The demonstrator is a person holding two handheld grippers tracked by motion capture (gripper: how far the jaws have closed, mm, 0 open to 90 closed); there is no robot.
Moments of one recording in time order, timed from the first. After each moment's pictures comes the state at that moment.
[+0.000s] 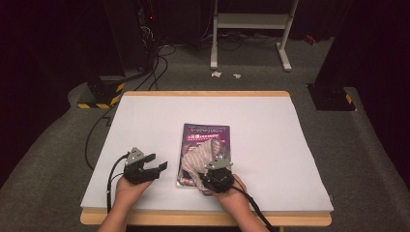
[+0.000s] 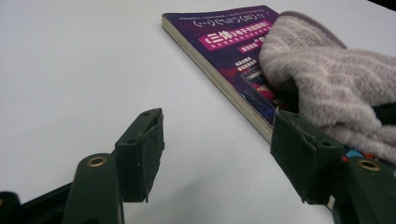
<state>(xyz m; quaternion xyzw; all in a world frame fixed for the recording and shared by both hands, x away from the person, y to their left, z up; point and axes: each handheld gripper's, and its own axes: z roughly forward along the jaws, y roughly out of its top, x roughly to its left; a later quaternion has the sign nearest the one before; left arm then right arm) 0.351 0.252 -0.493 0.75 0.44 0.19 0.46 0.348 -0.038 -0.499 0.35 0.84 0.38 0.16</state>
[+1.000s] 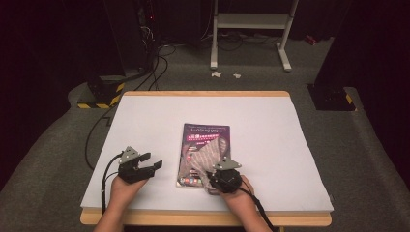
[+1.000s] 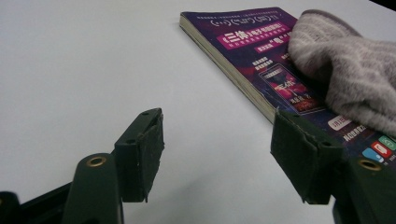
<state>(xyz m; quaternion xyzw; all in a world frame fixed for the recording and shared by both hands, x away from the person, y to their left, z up) 0.353 0.266 -0.494 0.74 0.45 0.19 0.45 0.347 -0.073 -0.499 0.38 0.82 0.37 0.19</state>
